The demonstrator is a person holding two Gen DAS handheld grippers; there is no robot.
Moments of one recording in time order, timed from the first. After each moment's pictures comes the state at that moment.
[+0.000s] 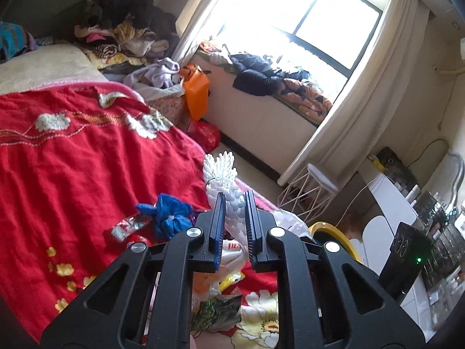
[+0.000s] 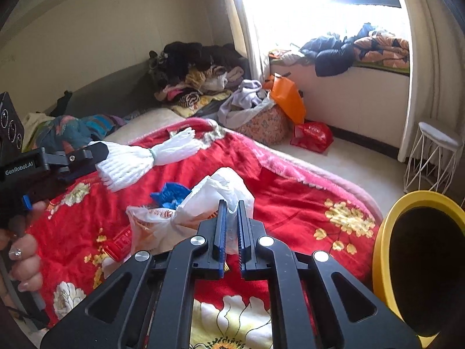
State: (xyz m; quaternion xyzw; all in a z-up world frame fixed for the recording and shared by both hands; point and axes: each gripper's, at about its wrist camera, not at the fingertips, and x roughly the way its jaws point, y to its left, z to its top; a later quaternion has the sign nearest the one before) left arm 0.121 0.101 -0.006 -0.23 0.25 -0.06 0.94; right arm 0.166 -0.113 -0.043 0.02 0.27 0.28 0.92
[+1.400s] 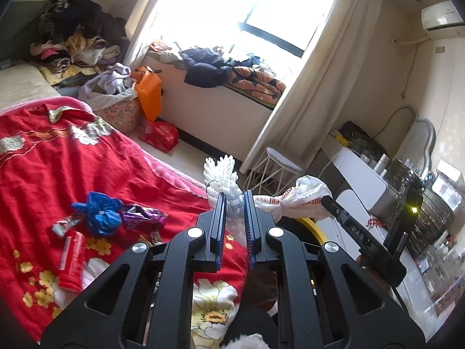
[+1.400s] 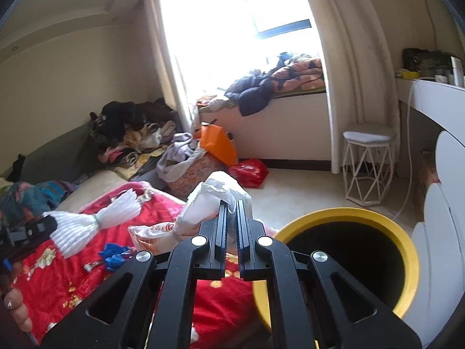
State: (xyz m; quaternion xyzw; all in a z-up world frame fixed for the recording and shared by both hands) left arm 0.114 0.024 0.009 -0.18 0.24 -0.17 0.94; right arm 0.144 -0.258 -0.011 0.11 0.19 0.11 0.97
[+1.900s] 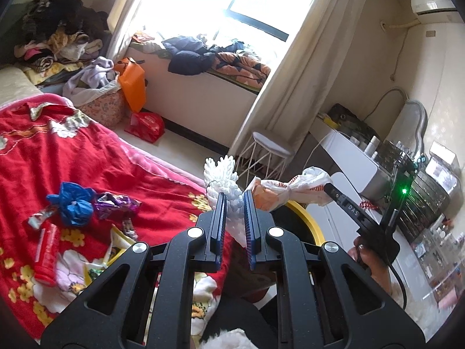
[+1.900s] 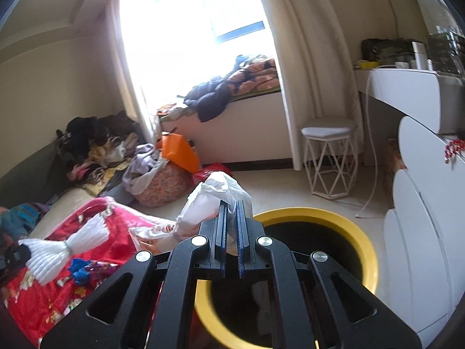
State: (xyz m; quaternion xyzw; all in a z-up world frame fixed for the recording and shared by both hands) left arm 0.118 -0.014 0.000 -0.16 0.26 -0.20 0.93; right arm 0.146 -0.317 -0.026 0.14 0.19 0.01 0.97
